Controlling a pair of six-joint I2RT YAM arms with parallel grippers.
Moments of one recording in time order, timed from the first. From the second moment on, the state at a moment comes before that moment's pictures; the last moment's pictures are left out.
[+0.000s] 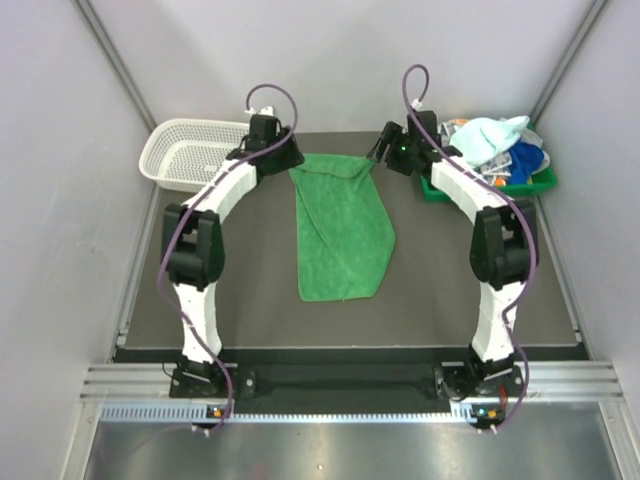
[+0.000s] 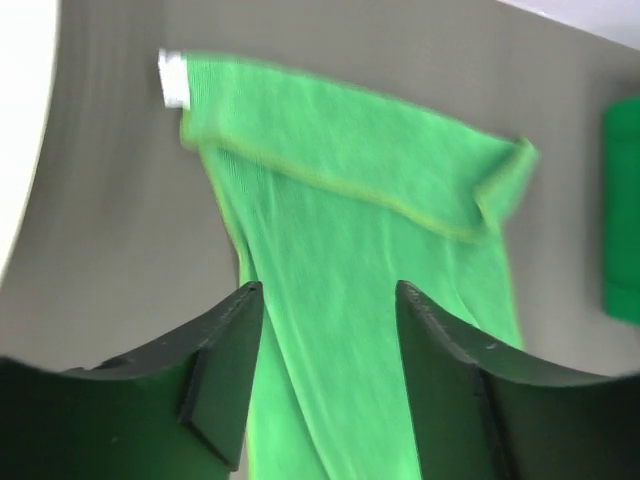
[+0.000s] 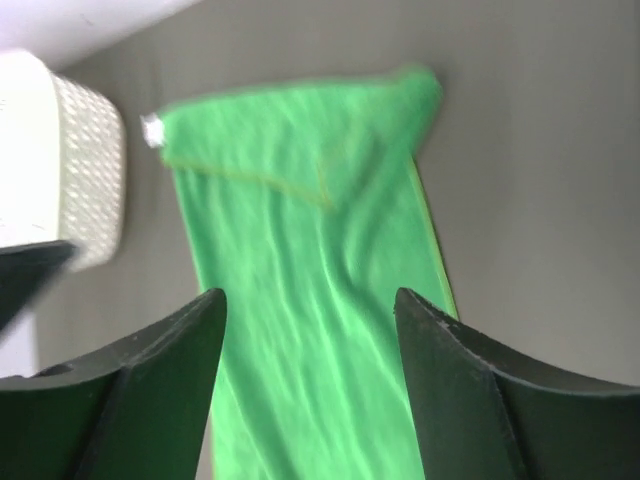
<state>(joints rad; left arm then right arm) -0.26 2.12 1.80 -0.29 0.05 -0.51 0.29 2.06 1.74 -0.26 -0.17 0.62</state>
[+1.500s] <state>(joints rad) -0.64 1.41 0.62 -0.17 0.00 -0.87 0.61 1.48 0.74 -0.16 0.22 0.66</state>
